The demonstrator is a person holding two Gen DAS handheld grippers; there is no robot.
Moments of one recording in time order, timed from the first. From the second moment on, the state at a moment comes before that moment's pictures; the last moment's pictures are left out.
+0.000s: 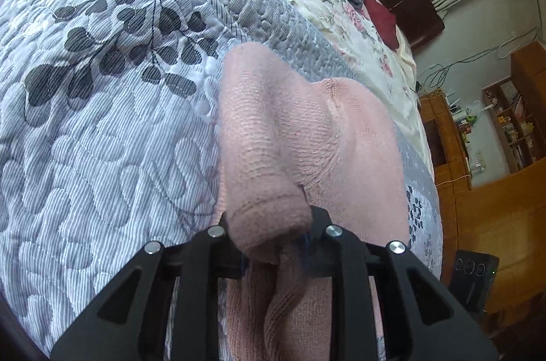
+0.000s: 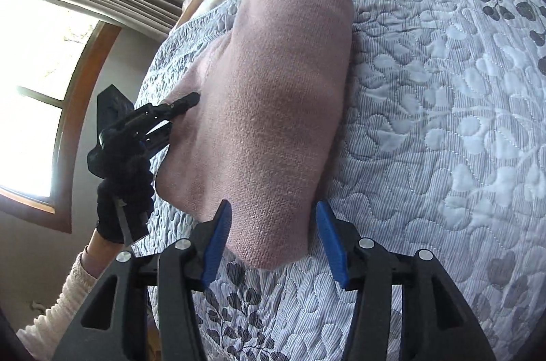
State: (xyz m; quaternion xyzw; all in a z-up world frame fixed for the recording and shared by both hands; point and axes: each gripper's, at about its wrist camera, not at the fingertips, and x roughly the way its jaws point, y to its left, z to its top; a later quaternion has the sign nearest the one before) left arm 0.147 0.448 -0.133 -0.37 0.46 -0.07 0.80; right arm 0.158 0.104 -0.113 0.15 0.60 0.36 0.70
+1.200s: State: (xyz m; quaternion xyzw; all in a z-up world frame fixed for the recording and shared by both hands) left arm 0.068 0.429 -0.115 -0.26 0.50 -0.04 0.82; right arm 0.152 0.102 -0.123 0.14 0.60 0.36 0.70
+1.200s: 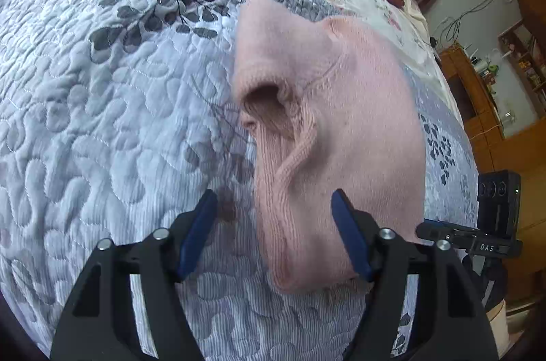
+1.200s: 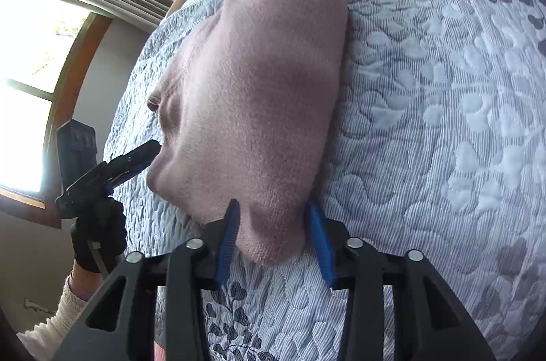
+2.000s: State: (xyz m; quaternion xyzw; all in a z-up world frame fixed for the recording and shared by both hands) left arm 0.159 0.423 -0.159 -0.35 0.52 -0.15 0.77; right arm 0.233 0.117 -0.146 0.21 0.60 0.37 0.68
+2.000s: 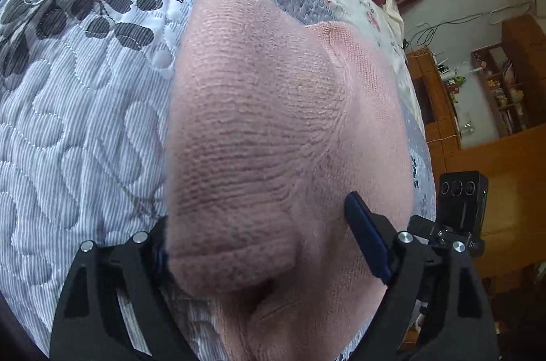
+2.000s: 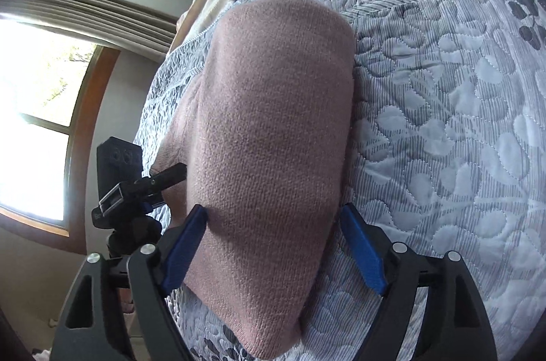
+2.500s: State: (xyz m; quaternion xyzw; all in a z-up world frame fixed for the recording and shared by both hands) left arm 0.155 0.398 -0.167 -0.42 0.49 -0.21 0.73; right arm 0.232 0.113 -0.152 0.24 0.58 0.39 0.67
